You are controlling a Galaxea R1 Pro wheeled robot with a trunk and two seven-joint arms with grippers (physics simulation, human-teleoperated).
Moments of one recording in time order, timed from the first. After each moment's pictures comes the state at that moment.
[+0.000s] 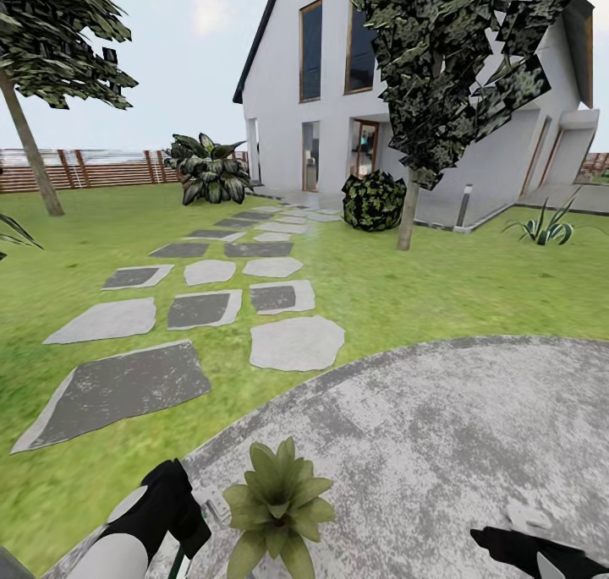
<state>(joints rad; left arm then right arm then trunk) -0.55 -0.05 0.25 -0.62 -1.27 0.54 -0.97 -0.59 -0.34 -0.03 -0.03 -0.15 0.04 0.28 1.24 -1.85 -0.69</state>
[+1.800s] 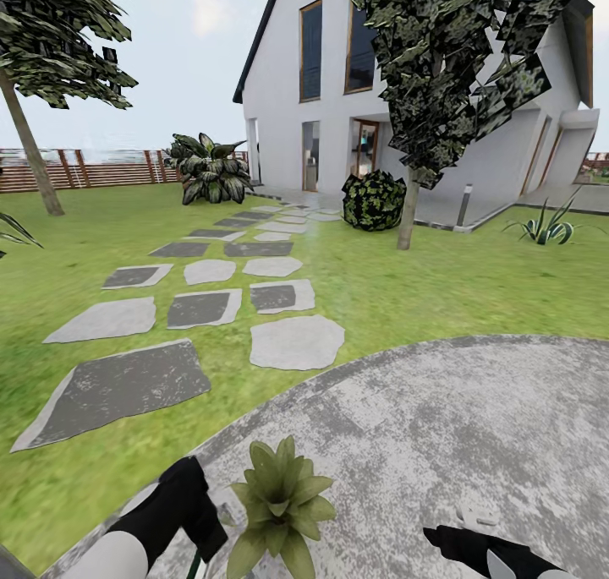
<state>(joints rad) -0.55 0.01 -0.15 -0.62 -0.88 0.69 -0.97 -0.59 -0.20 -0.03 -0.03 -0.15 0.04 0.28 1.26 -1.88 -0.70</state>
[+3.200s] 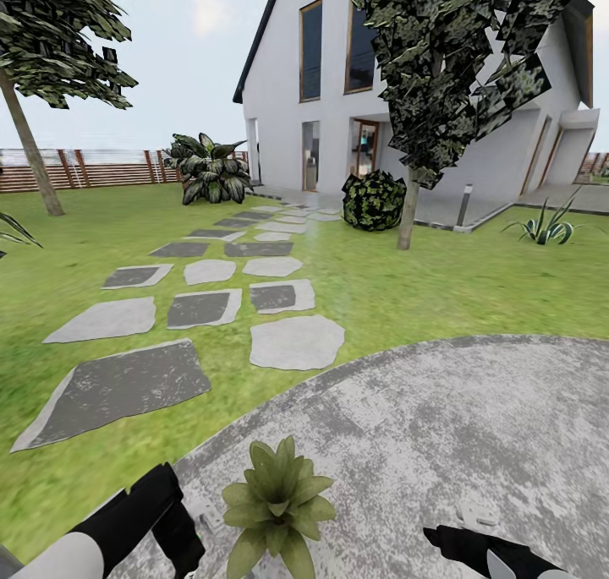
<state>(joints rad) -0.56 0.20 -0.51 -0.63 -0.39 0.76 -0.97 -0.59 -0.20 -0.03 -0.03 -0.15 0.04 0.28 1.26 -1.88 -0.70</state>
